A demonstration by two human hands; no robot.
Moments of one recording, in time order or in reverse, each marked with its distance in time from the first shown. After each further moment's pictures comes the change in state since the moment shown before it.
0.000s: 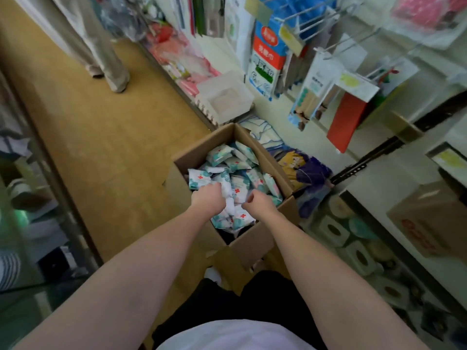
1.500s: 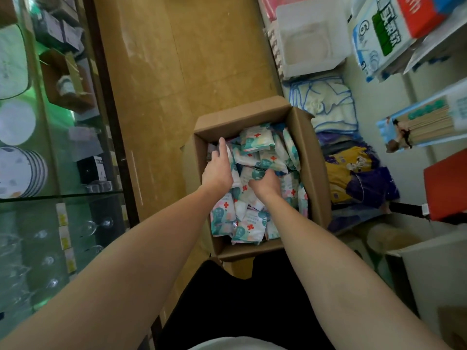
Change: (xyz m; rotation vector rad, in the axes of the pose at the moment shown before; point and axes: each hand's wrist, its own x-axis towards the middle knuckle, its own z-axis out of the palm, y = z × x) left_hand 0.132 -0.012 0.016 -0.372 0.013 -0.503; right_hand 0.186 -0.036 0.018 0.112 -0.236 0.111
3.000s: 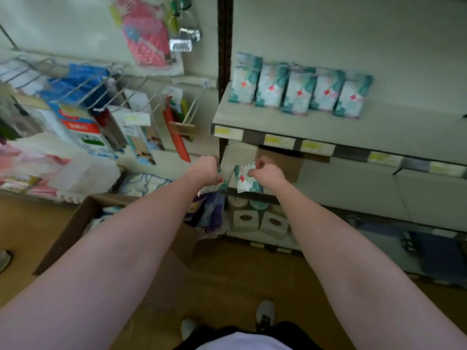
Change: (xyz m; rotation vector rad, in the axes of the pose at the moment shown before) left_hand -0.396 0.231 0.047 0.535 -0.081 1.198; right_hand -0.419 0.303 -0.178 0.532 0.881 0.126
